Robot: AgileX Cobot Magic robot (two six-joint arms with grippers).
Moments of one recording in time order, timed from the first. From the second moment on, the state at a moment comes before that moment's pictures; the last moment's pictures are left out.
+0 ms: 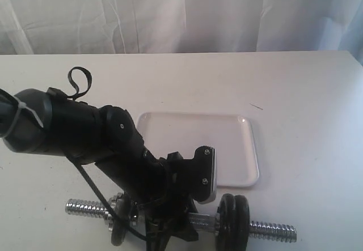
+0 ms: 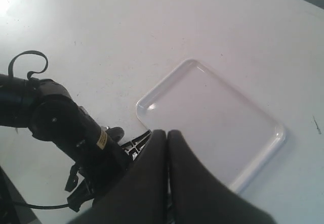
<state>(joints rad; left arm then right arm) -0.85 1.81 -0.99 -0.84 0.56 1.59 0.30 1.22 -1.55 0.47 1.22 -0.43</state>
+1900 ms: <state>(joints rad) -0.86 1.81 -1.02 -0.90 0.48 1.59 0.30 1.22 -1.55 0.47 1.22 -0.43</state>
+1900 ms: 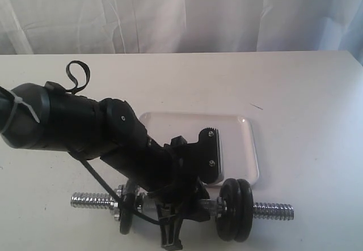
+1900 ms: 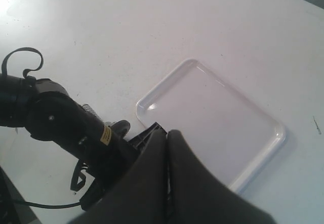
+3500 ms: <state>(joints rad) -0.43 1.09 -0.74 -1.00 0.21 1.23 0.30 0.80 -0.77 0.41 0.65 -0.41</state>
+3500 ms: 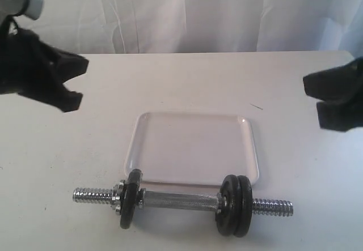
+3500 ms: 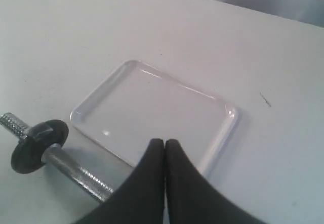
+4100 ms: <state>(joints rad) -0.28 0.78 -0.48 -1.01 0.16 1.18 0.30 0.74 -0.63 0.41 0.69 -0.41</state>
